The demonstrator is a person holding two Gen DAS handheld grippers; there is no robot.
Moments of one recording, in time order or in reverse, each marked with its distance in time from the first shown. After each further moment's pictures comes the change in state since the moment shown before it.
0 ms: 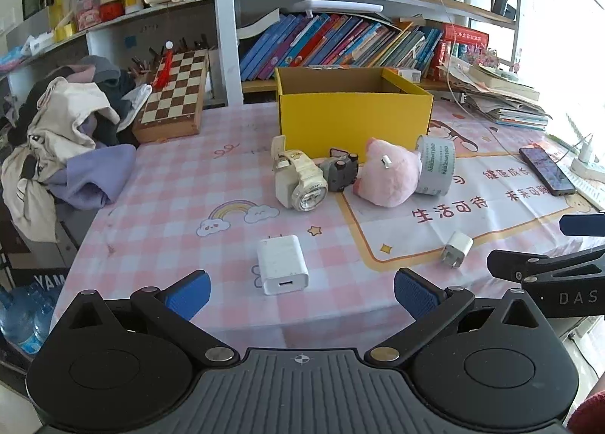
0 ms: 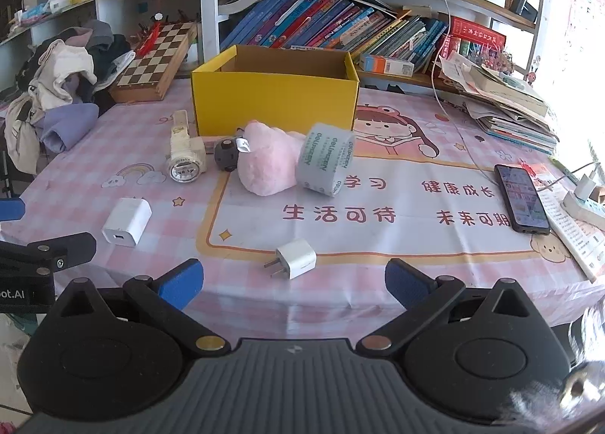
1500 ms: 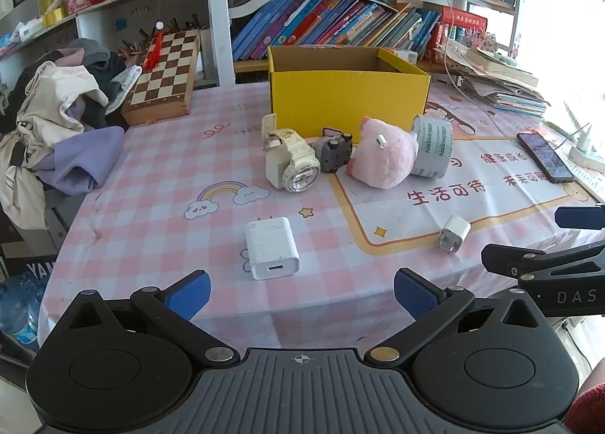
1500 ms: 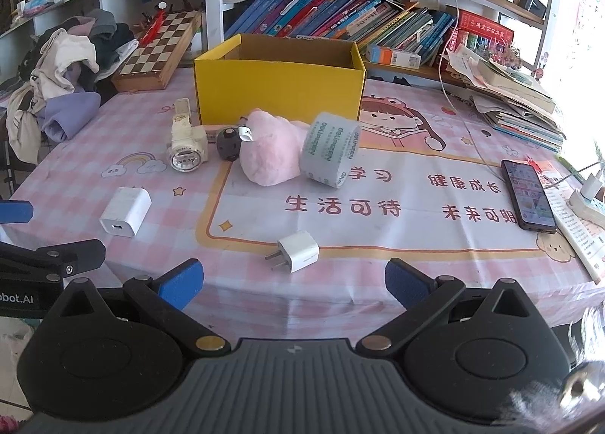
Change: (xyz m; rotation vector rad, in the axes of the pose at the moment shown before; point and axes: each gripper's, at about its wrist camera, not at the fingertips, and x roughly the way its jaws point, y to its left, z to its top) left arm 0.009 -0.003 -0.002 0.002 0.058 -0.014; right arm 0.009 0.001 0.000 -0.002 0.028 0.017
